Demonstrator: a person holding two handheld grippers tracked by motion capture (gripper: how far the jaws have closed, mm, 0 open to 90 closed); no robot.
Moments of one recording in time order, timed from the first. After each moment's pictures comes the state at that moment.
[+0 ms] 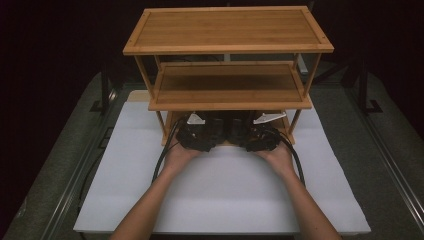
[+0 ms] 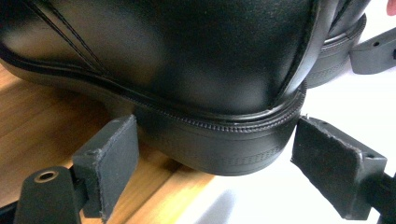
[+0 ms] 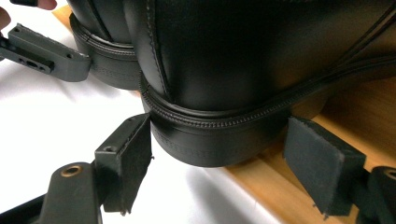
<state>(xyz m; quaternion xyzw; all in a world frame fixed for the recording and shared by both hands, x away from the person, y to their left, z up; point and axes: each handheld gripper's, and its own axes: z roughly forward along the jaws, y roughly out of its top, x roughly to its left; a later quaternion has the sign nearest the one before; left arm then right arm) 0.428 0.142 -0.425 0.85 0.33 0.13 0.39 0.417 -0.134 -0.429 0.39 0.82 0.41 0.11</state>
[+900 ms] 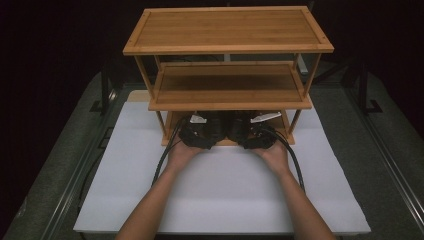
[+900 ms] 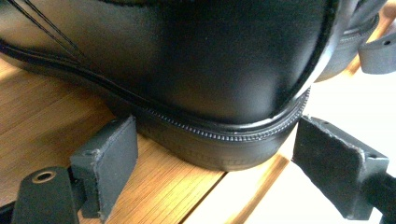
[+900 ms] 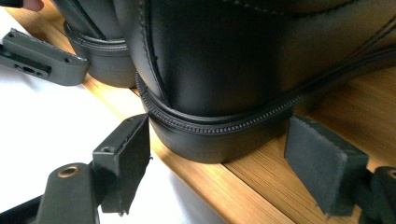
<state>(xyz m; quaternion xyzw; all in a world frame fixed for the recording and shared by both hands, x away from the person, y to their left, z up) 0.449 0.142 -0.447 0.85 0.33 0.13 0.38 0.438 -0.130 -0.449 0.40 0.82 0.40 0.14</state>
